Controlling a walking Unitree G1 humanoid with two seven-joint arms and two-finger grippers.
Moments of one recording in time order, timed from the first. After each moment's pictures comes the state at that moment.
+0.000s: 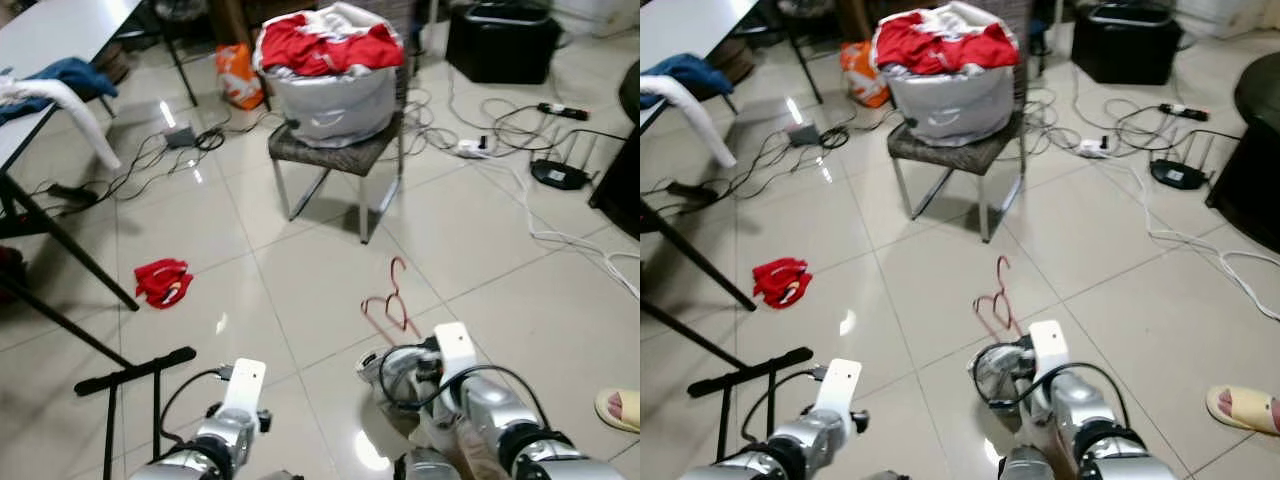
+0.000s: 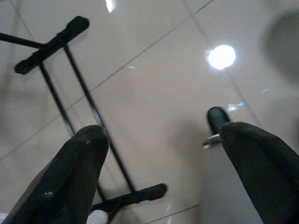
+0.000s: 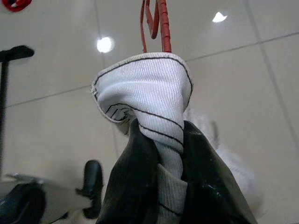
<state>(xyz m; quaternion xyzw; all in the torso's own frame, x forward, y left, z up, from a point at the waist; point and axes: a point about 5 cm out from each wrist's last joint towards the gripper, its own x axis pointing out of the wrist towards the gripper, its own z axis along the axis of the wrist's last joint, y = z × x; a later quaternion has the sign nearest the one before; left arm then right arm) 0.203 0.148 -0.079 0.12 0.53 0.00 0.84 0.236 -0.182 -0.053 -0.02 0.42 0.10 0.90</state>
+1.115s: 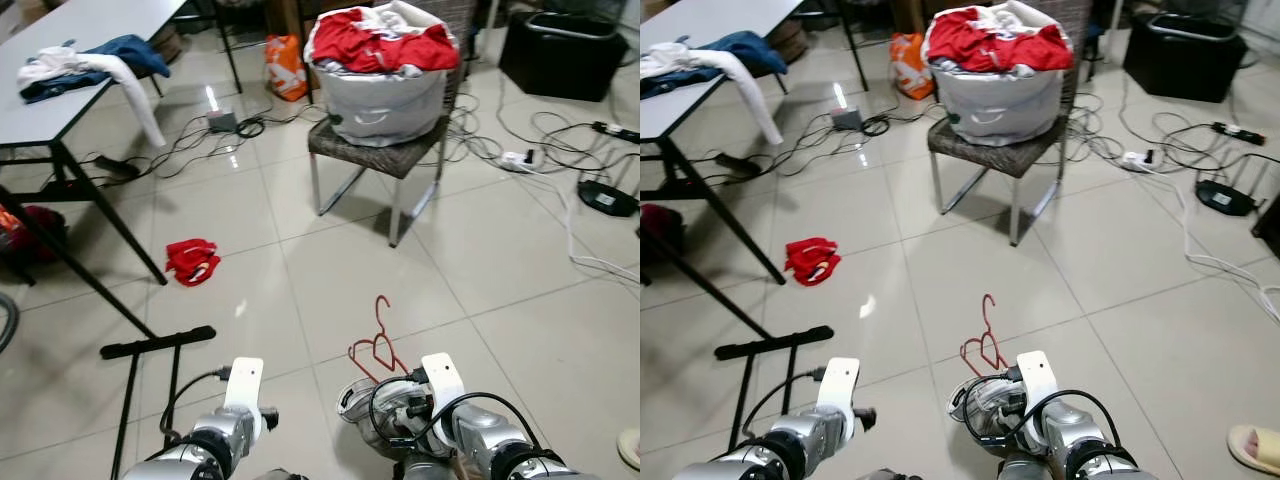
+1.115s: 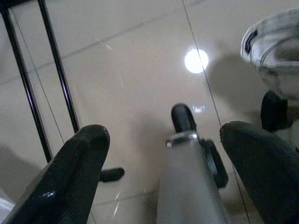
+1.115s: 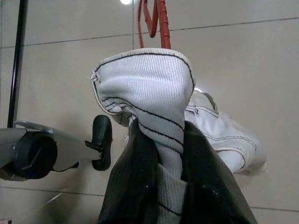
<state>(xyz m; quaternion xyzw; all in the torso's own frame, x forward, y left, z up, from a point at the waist) 0.205 0.136 -0.078 0.03 0.54 0.00 0.84 0.207 -0.173 -0.073 -0.03 0.49 0.13 0.86</state>
